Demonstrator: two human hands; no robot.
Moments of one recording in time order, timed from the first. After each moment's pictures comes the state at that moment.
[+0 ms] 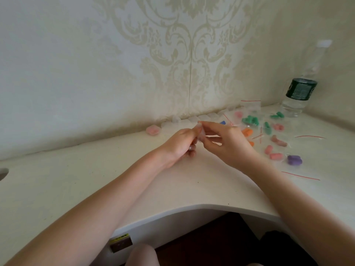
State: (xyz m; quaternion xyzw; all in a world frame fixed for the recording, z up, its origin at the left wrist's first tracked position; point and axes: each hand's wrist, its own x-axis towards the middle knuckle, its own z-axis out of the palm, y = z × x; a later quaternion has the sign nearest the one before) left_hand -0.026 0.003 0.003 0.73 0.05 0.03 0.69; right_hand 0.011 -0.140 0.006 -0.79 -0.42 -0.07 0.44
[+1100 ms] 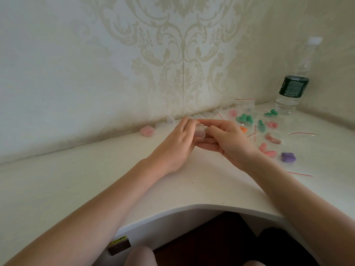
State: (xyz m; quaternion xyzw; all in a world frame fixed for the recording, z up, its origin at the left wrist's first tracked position) left_hand -0.032 0.009 -0.009 0.92 -0.18 0.29 0.21; right_hand 0.013 -0.141 0.016 -0.64 -0.22 0.20 0.71
